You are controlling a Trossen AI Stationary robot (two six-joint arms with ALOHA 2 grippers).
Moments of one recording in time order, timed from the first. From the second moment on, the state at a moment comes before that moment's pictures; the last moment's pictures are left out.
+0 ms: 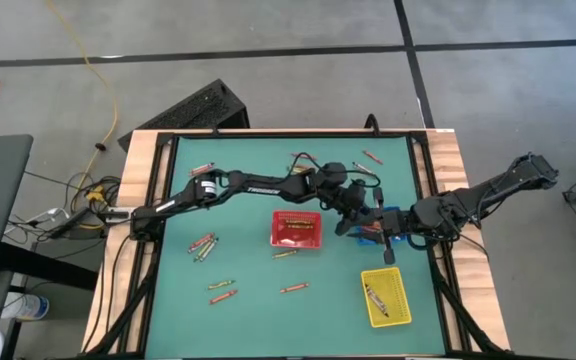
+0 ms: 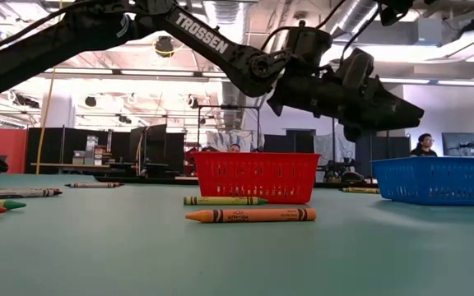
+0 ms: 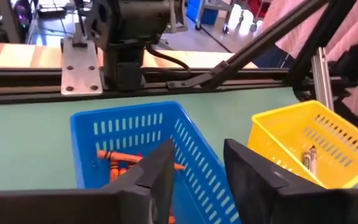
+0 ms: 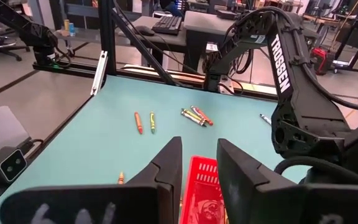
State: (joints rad) left arm 0.17 2.50 2.01 0.28 0.58 -0.06; right arm 0.39 0.82 0.60 0.03 0.32 -0.05
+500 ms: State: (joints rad) left arm 0.34 2.26 2.01 -0.36 0.54 0.10; right arm 0.36 0.82 0.60 -0.07 0.36 -0.02
